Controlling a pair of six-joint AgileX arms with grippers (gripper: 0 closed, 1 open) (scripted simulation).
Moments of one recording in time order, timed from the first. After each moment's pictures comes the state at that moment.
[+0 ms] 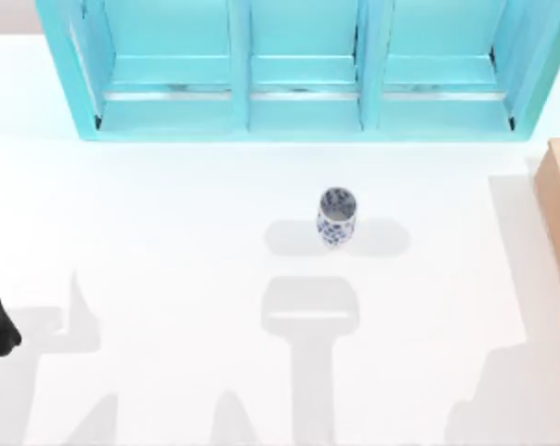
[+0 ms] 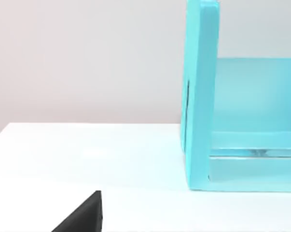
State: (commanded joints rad) left arm 0.00 0.00 0.00 0.00 0.00 0.00; right arm -0.42 1.44 1.01 -1.14 0.00 -0.42
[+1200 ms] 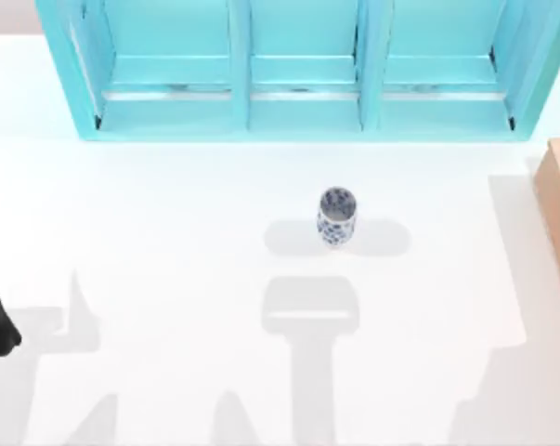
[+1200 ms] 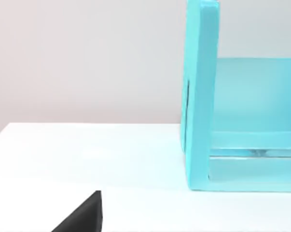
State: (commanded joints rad) left arm 0.00 0.00 0.00 0.00 0.00 0.00; right arm -0.42 1.44 1.00 -1.14 0.00 -0.42
